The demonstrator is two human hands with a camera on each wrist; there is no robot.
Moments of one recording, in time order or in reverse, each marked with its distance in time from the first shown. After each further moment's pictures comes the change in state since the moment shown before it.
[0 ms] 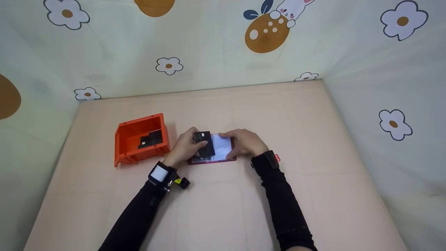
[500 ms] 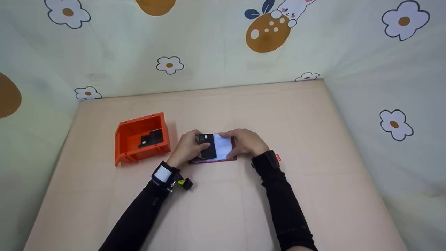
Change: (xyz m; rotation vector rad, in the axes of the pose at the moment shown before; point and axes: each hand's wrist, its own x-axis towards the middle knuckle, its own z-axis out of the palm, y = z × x) left_hand -0.004 0.009 0.010 0.100 0.084 -0.009; right_hand 0.000 -0.002 -0.002 0.011 -0.007 0.002
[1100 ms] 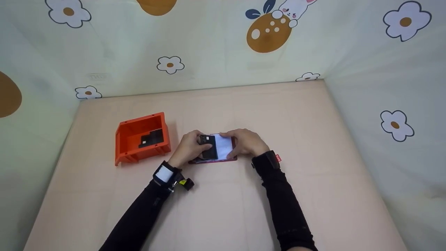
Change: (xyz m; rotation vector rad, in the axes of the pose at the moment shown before) left_hand -0.001 0.003 0.004 -0.027 0.014 0.004; right_hand 0.001 0.000 -0.001 -0.009 -0.011 0.006
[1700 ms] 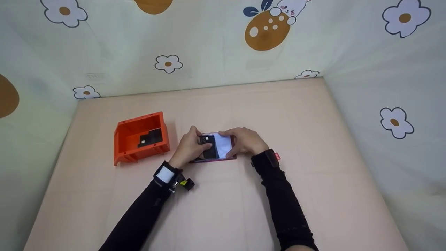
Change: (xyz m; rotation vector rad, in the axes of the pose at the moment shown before) left_hand -0.003 0.004 0.002 0.034 -0.001 -0.019; right_hand -0.001 -0.002 0.001 0.012 0.002 0.015
